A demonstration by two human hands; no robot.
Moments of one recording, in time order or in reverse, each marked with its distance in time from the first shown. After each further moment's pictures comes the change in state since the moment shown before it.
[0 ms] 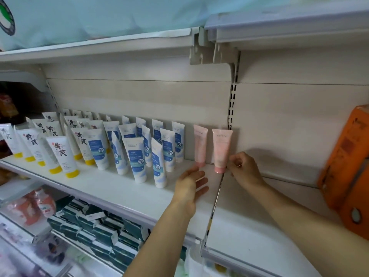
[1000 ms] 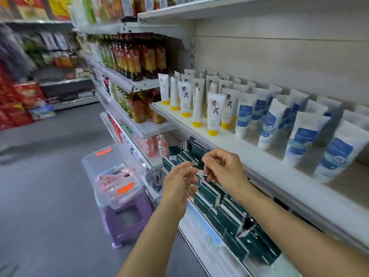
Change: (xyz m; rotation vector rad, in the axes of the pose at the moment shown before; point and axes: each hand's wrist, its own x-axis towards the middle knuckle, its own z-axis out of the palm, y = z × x) left_hand -0.097 0.090 -0.341 -0.161 0.547 0.177; right_hand -0.201 -0.193 0.317 0.408 -0.805 -0.133
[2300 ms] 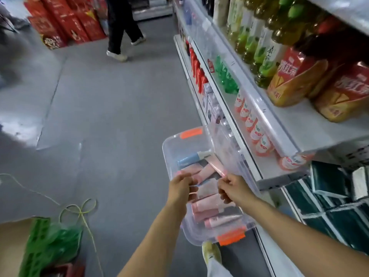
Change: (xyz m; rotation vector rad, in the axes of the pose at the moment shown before) left_hand 0.456 0.117 -0.439 0.143 0.572 -0.320; right_hand 0.393 0.277 0.493 -0.240 -0.531 0.694
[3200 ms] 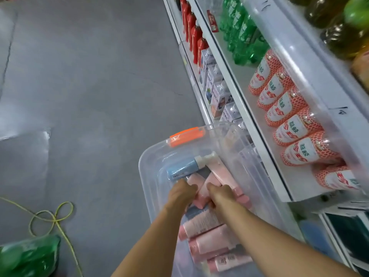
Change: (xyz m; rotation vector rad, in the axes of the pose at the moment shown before) left_hand 0.259 -0.046 0.043 0.935 -0.100 -0.242; right_hand 0.220 0.052 0.077 0.135 0.205 0.570
